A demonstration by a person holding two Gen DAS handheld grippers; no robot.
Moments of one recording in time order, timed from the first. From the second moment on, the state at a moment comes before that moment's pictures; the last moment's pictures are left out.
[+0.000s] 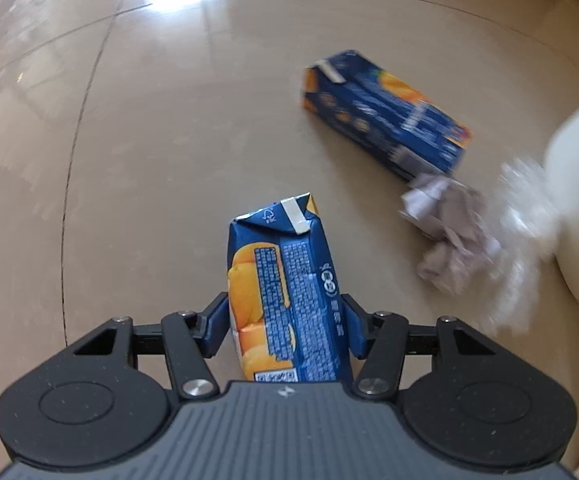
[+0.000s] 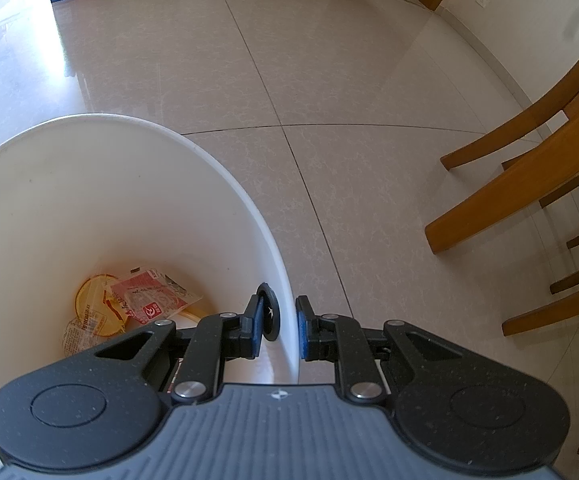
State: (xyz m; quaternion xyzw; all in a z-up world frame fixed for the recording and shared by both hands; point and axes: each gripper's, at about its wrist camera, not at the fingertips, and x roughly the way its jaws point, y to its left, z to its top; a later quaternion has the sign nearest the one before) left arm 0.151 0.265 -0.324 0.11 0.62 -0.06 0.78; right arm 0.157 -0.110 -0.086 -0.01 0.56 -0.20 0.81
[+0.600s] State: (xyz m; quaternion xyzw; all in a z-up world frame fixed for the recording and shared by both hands) left arm 0.137 0.246 -0.240 0.16 0.60 -0.14 0.77; right arm 0.157 -0.107 -0.085 -0.02 0.56 -0.20 0.80
